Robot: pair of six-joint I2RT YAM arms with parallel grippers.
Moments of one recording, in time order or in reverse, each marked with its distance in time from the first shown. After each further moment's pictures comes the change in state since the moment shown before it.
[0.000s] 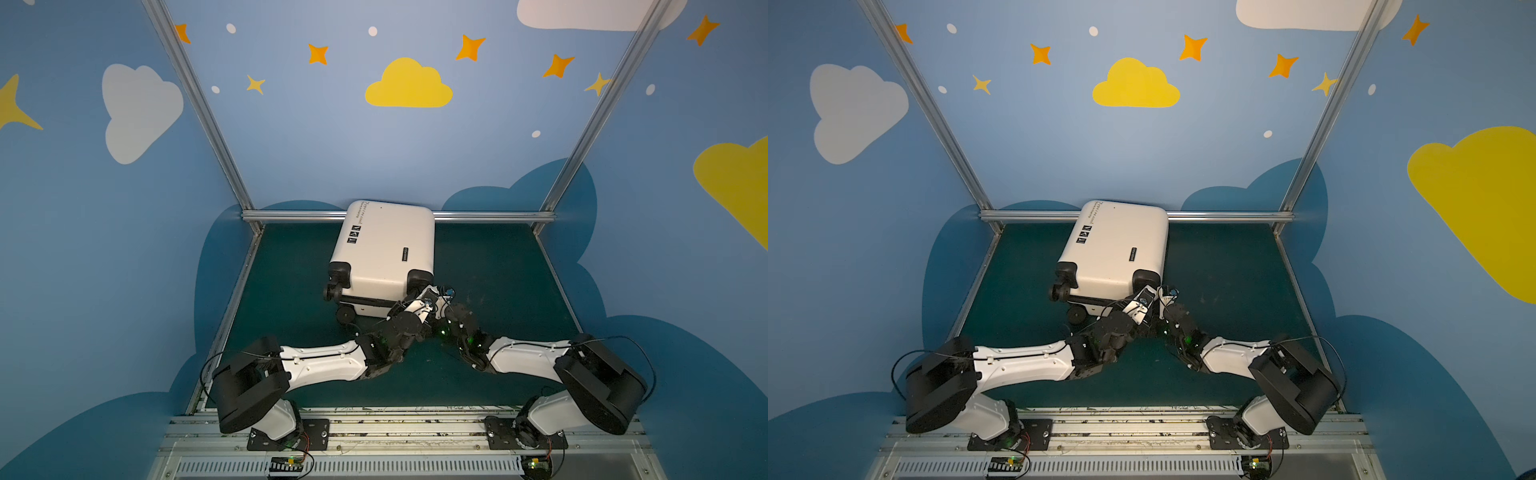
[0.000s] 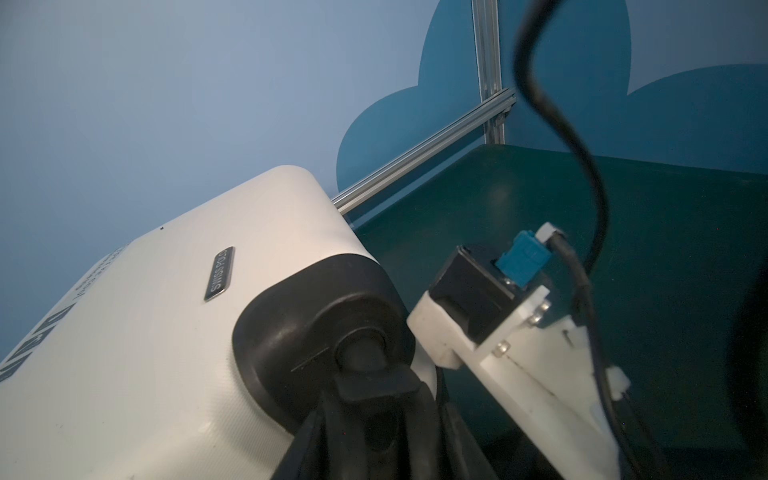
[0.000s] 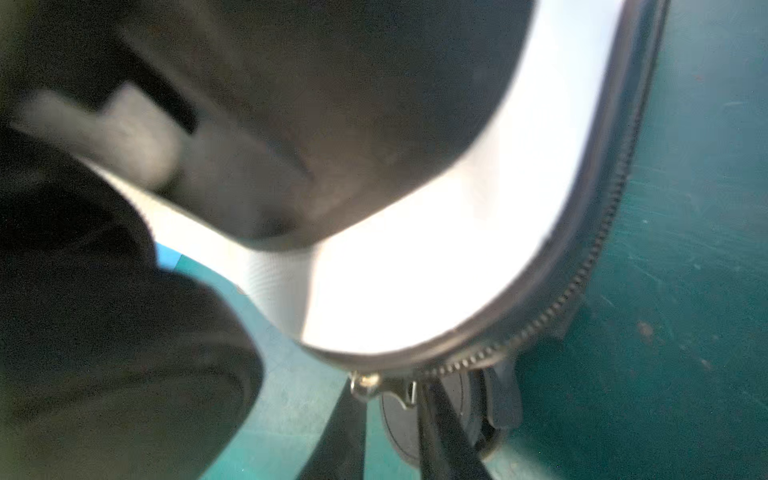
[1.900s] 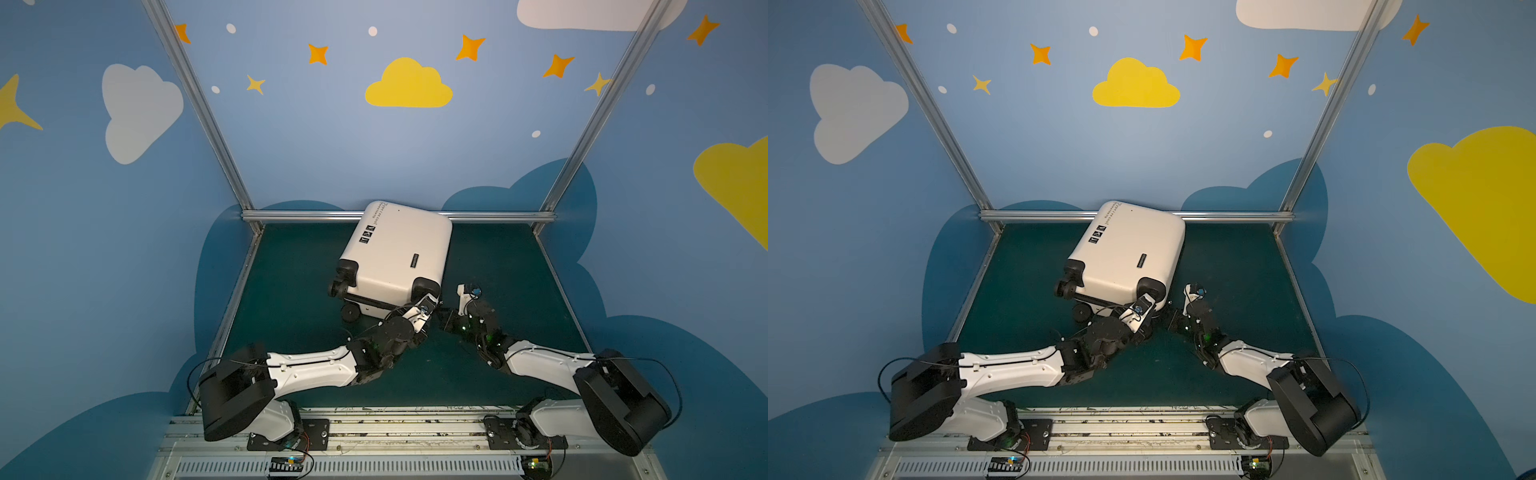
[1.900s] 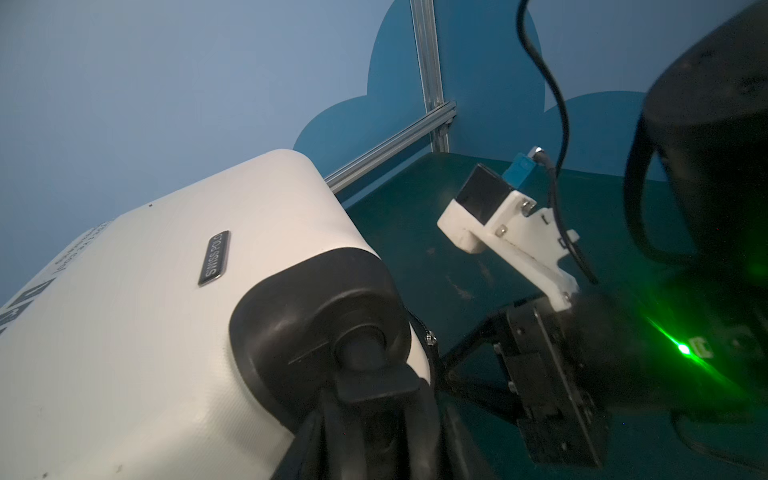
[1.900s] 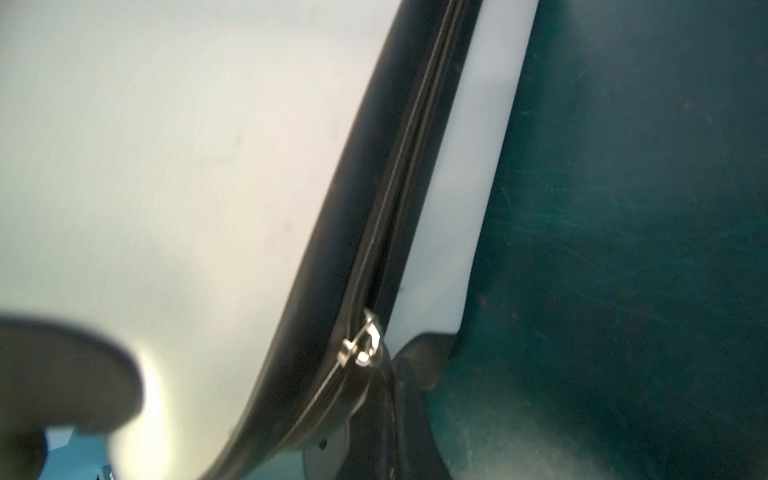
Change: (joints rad) left arm -0.012 -0.092 -0.082 -0.013 0.149 -0.032; right arm -0.225 -0.131 -0.080 -0.096 -0.069 0.083
